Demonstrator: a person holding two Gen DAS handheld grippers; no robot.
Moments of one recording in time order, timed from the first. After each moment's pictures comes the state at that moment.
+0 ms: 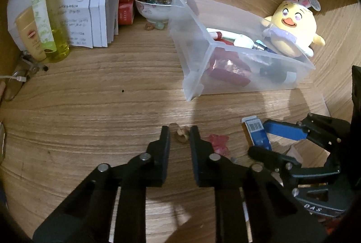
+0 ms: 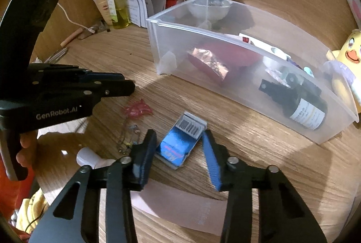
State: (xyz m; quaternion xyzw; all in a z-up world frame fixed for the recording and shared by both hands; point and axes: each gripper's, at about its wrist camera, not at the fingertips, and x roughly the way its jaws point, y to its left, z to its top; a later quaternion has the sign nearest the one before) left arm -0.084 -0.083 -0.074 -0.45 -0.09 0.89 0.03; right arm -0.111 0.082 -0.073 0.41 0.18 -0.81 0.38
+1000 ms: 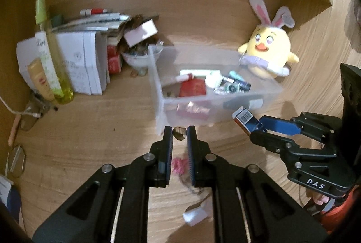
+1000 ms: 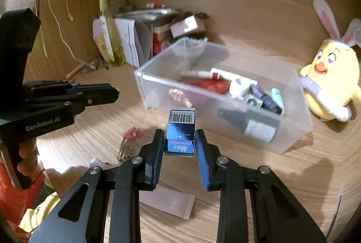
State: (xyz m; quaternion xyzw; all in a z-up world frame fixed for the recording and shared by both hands) left arm -0.063 -0.046 -0.003 -0.36 -0.06 0.93 0.04; right arm -0.107 0.135 -0.010 0.33 0.12 -0.86 0.37
